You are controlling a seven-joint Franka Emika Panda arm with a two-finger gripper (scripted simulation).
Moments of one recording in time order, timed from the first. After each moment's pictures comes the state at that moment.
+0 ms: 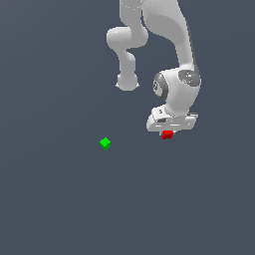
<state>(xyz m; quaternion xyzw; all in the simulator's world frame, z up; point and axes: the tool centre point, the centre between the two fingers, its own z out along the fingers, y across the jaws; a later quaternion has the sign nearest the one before) -0.058 0.186 0.112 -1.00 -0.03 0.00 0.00</state>
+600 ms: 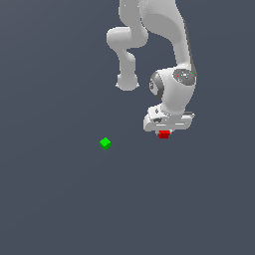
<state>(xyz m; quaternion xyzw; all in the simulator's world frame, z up) -0.058 0.170 0.115 -1.00 -0.03 0.00 0.00</state>
